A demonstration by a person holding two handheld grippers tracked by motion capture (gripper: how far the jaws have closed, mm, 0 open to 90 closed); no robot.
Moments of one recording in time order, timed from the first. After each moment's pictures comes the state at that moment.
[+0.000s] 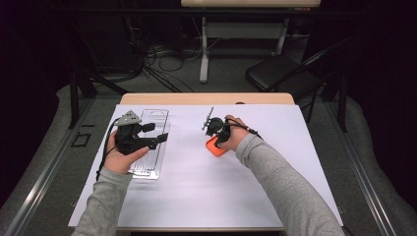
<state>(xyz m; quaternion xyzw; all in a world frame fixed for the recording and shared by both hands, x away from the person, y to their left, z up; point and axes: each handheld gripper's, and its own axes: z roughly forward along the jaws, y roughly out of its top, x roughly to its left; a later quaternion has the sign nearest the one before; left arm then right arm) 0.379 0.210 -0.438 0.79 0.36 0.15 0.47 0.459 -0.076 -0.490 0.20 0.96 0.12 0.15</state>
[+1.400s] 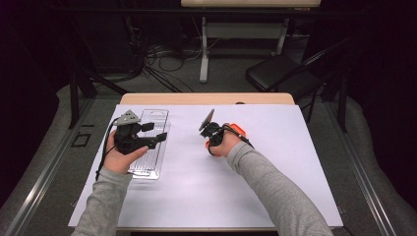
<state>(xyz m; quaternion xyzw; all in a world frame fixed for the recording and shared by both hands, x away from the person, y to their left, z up) 0.380 0.212 -0.438 0.79 0.37 0.15 0.47 0.461 -0.062 -0.521 0.37 0.92 0.13 0.04</state>
